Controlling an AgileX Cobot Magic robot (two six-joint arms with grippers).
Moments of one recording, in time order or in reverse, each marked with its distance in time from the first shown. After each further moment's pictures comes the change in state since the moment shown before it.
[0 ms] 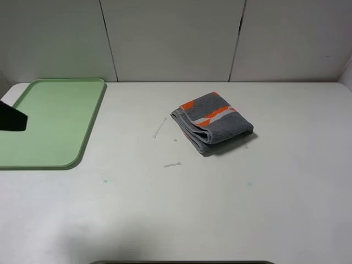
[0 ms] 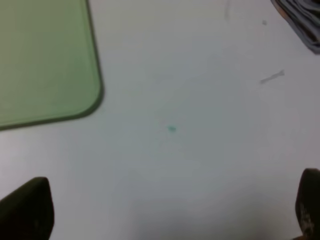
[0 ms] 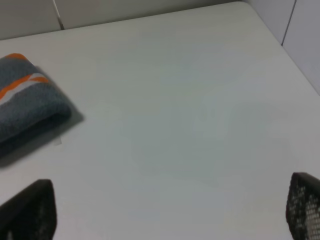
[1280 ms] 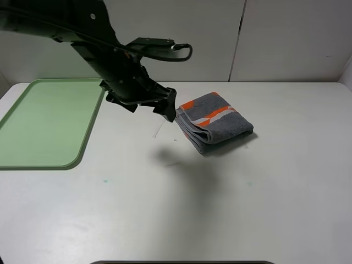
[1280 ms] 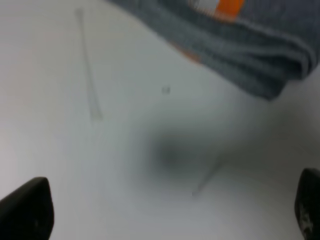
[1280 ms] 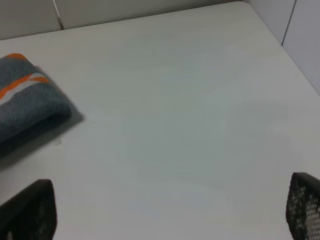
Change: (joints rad) left arm -0.582 1.033 -0.630 0.195 -0.287 -0.159; right arm 0.000 0.000 0.000 0.000 0.000 0.000
